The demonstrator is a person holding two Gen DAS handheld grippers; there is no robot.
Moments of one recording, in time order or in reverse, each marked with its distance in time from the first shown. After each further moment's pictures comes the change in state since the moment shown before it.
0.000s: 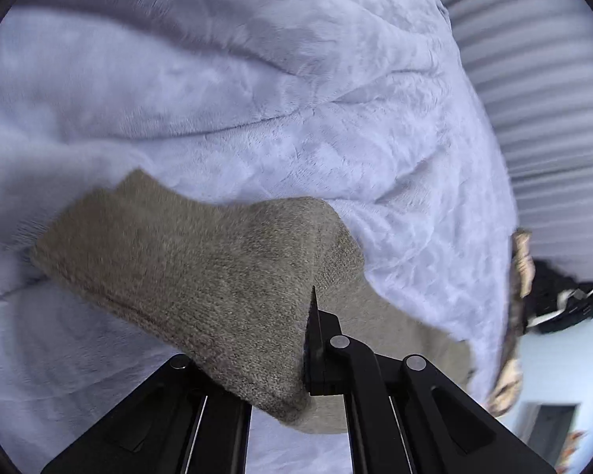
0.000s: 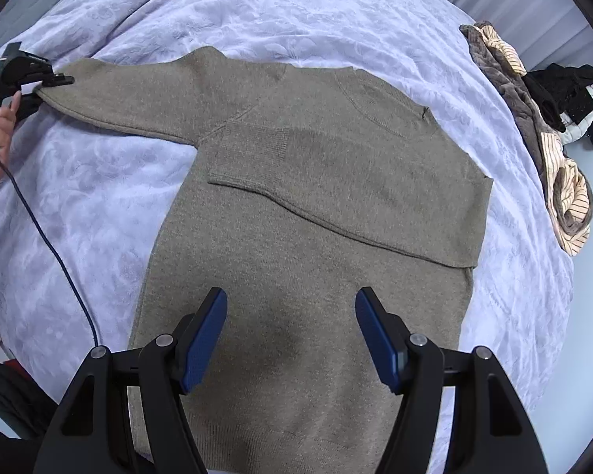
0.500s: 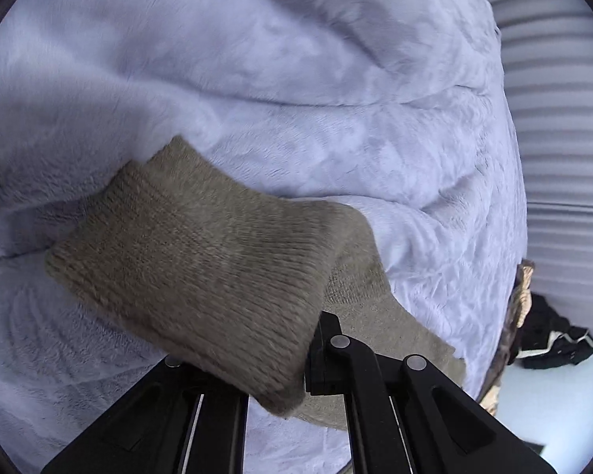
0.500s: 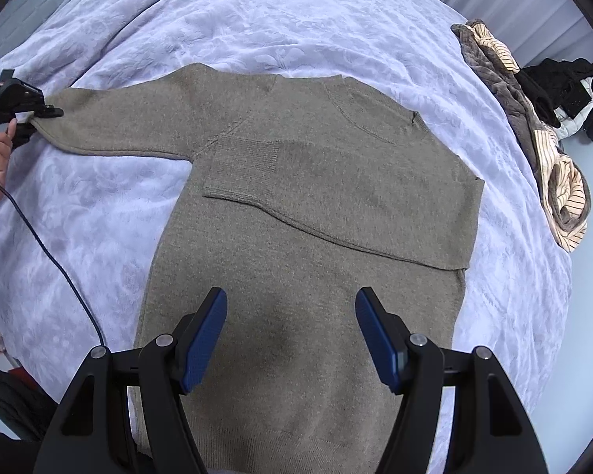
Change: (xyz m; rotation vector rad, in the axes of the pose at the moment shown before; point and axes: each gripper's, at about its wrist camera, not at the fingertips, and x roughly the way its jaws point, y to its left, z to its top) left arm 0.014 0.056 0.002 -0.242 0.081 -0.047; right arm -0.010 -0.010 0.002 0.025 0.002 0.005
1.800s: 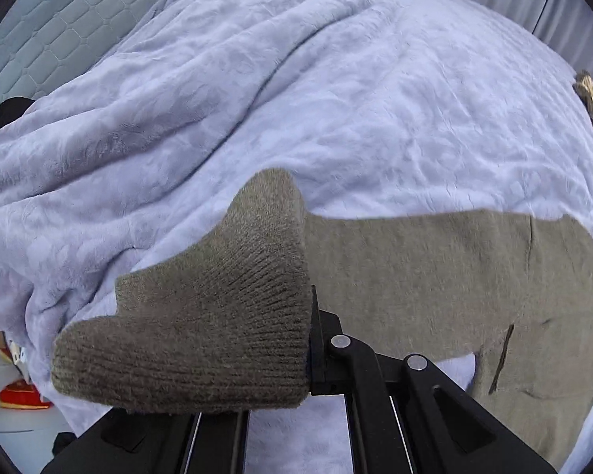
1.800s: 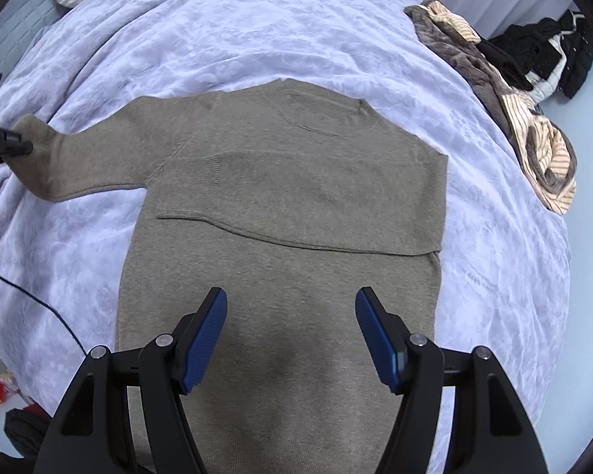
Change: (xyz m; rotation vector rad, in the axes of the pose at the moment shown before) left arm -0.010 -0.153 -0.148 0.692 -0.217 0.590; right arm -0.001 -0.069 -0.010 0.163 -0.040 -0.001
